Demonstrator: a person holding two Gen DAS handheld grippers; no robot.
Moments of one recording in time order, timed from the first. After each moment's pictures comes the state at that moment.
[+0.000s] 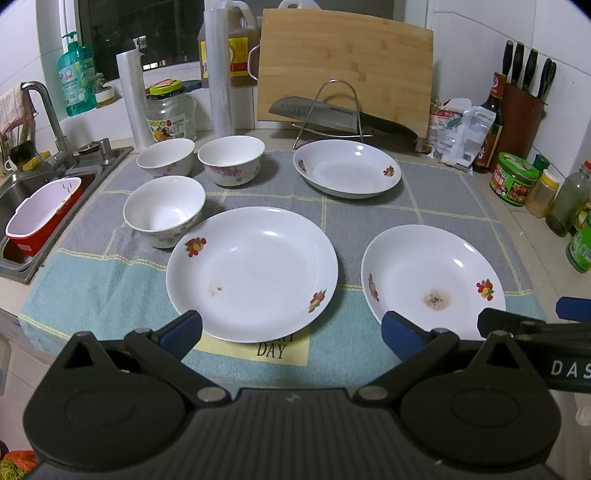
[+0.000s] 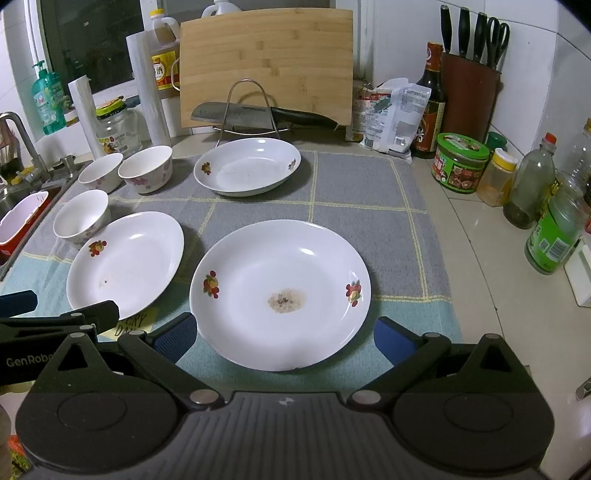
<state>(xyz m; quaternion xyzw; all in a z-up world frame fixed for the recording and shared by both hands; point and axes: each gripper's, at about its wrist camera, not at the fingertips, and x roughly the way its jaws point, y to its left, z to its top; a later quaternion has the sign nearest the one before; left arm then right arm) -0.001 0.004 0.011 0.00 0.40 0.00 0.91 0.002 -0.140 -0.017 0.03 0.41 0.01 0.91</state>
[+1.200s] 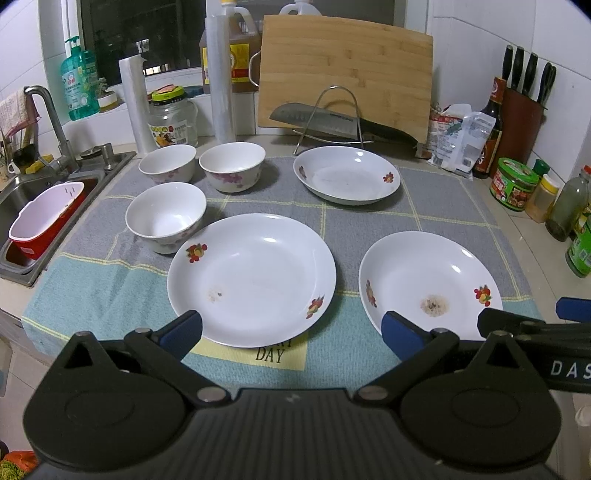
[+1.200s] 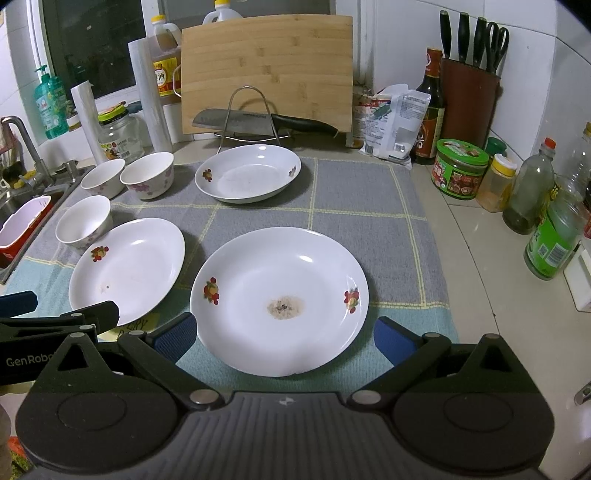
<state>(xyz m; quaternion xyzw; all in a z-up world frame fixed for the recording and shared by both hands) -0.003 0.002 0.015 0.00 0.40 0.01 0.92 0.001 -0.143 -0.014 0.03 0.40 0.02 0.92</state>
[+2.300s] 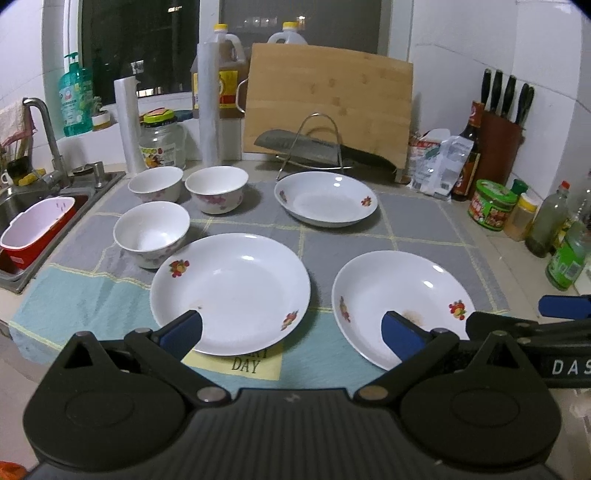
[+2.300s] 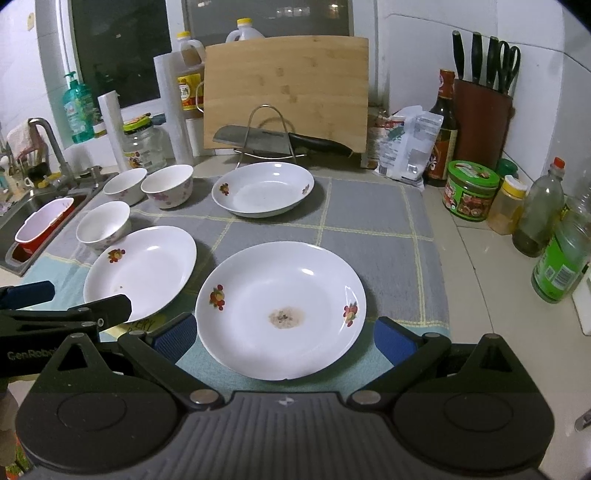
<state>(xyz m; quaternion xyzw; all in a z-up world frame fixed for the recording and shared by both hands) -0.022 -0.008 0.015 -0.02 0.35 -0.02 0.94 -0.014 -0.163 -0.013 0.02 0.36 0.06 0.93</state>
